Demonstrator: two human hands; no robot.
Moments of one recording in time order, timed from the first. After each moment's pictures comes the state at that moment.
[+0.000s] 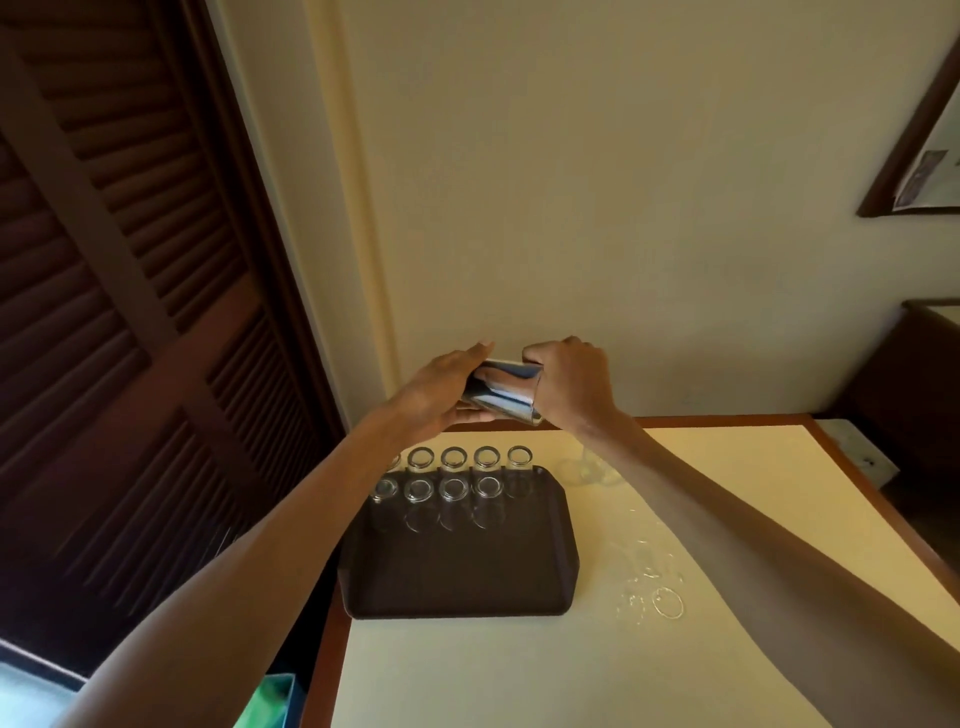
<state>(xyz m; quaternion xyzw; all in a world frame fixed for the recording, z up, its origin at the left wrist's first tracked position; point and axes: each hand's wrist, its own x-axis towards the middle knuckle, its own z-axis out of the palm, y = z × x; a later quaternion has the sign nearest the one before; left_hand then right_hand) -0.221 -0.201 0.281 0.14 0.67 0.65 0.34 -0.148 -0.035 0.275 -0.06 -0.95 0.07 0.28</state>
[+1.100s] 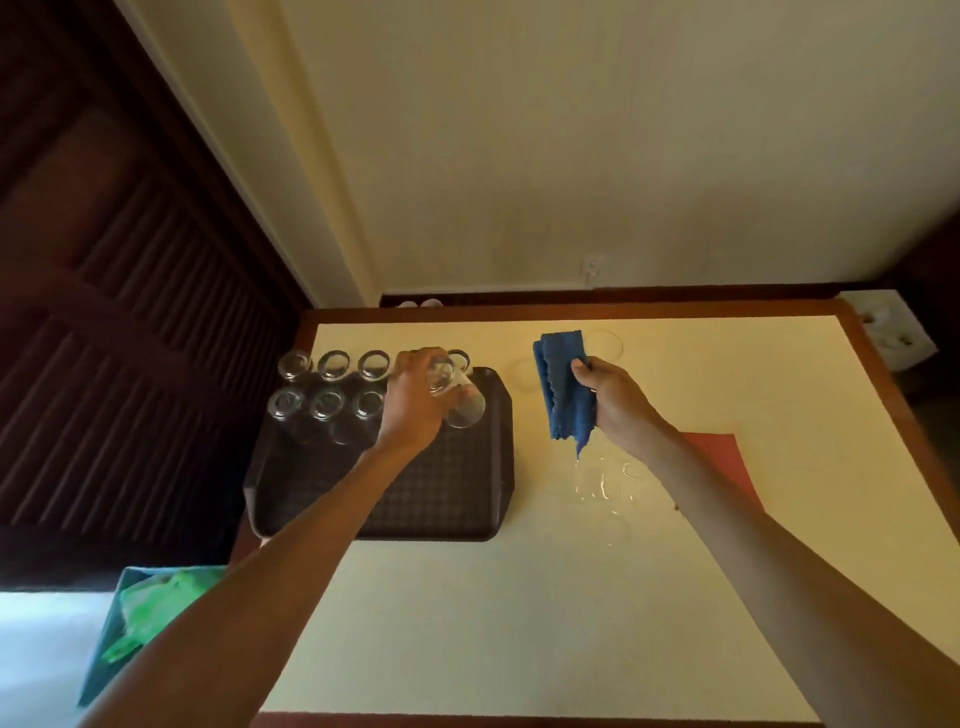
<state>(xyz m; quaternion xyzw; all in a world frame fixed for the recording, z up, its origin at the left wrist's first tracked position) -0.225 -0.086 0.055 0.15 0.90 0.40 0.09 -0.116 0.154 0.065 -0.30 -0.61 0.73 -0.03</state>
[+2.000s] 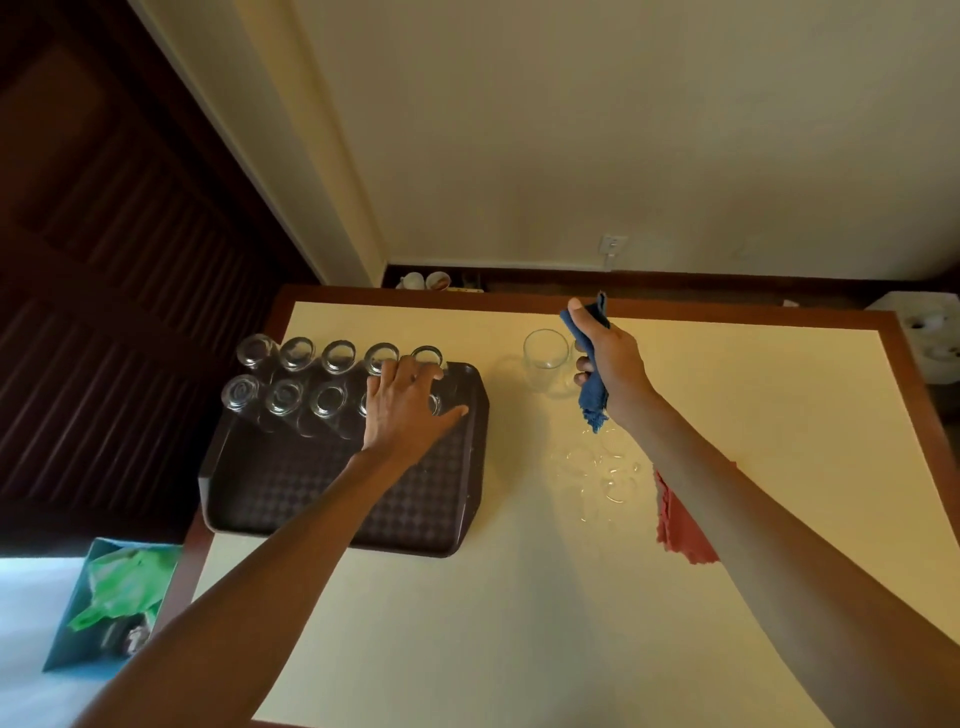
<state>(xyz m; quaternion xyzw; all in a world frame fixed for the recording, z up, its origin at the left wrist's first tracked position) -0.229 -0.041 0.000 0.21 0.97 0.11 0.01 -0.181 0.218 0.051 -0.39 -0.56 0.73 0.00</state>
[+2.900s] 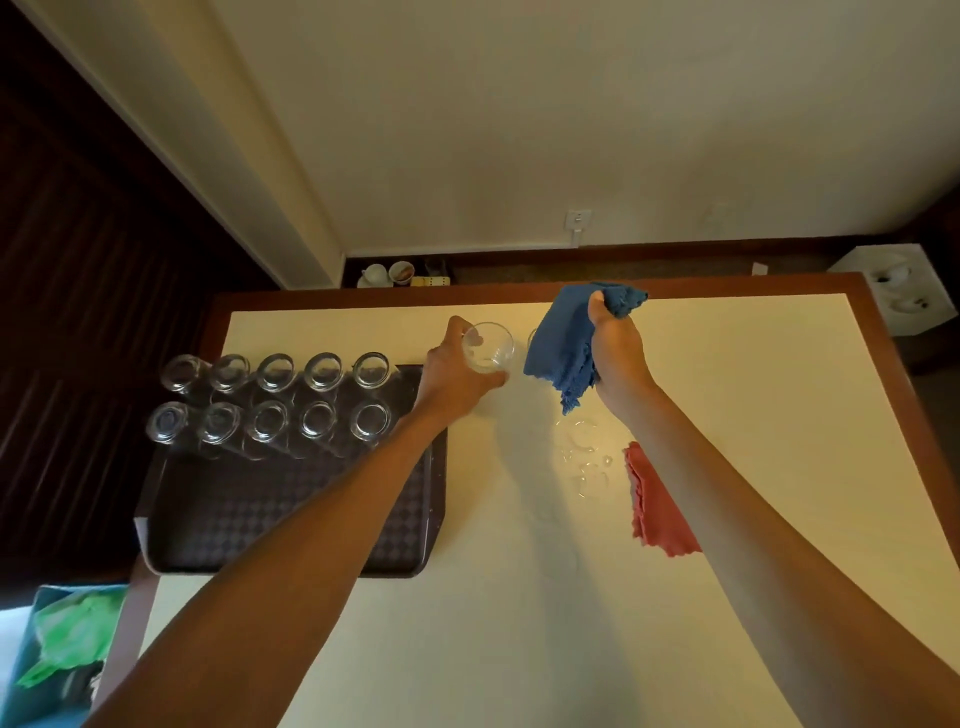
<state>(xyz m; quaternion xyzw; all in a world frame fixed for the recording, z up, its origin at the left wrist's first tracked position) -0.255 0.088 -0.029 0.14 0.90 0.38 0.18 -0.181 0.266 0.024 -0.40 -0.52 0.75 0.09</state>
